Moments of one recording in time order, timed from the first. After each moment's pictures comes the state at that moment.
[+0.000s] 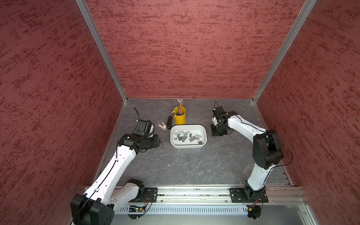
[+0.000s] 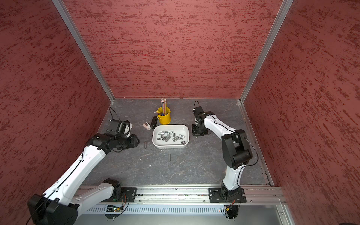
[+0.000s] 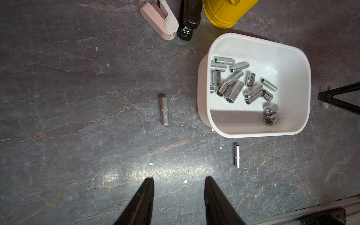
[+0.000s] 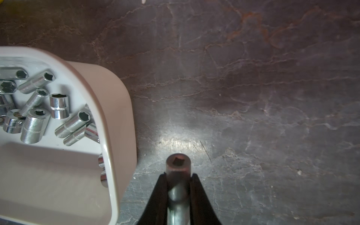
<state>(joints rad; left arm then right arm) -0.27 1.04 0.95 -0.96 0.11 -0.43 0.36 1.83 1.37 -0.88 -0.12 0.35</state>
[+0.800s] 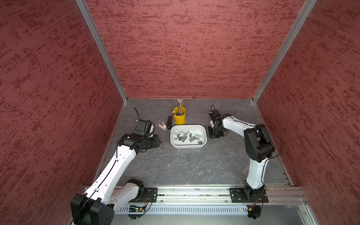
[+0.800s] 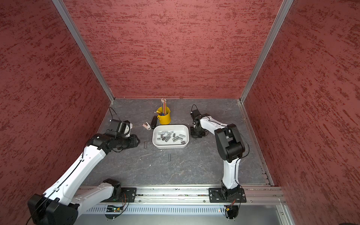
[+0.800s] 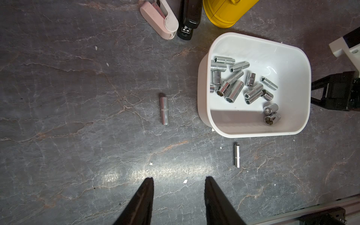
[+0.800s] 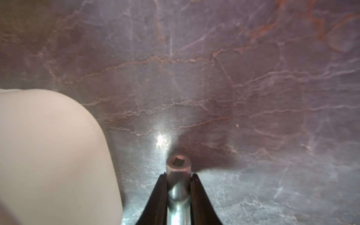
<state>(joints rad) -0.27 1.04 0.95 -0.96 0.11 -0.43 0.38 1.97 1.36 -0.79 -0.12 0.39</state>
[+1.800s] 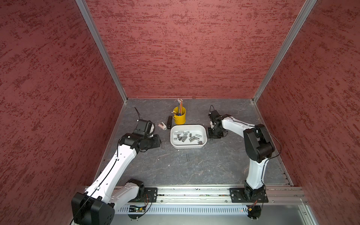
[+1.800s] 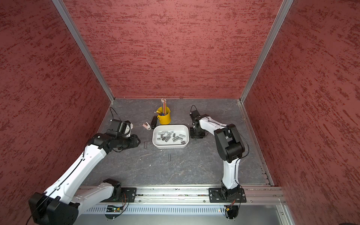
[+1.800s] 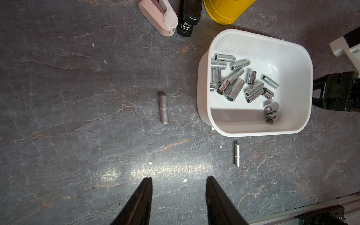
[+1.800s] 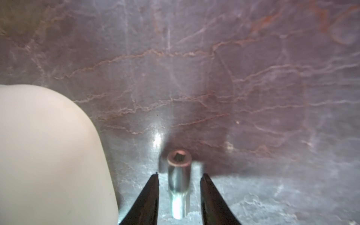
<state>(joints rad) -0.27 1.06 0.94 -0.96 0.13 -0.43 0.38 1.95 1.34 -0.79 -0.08 0.39</state>
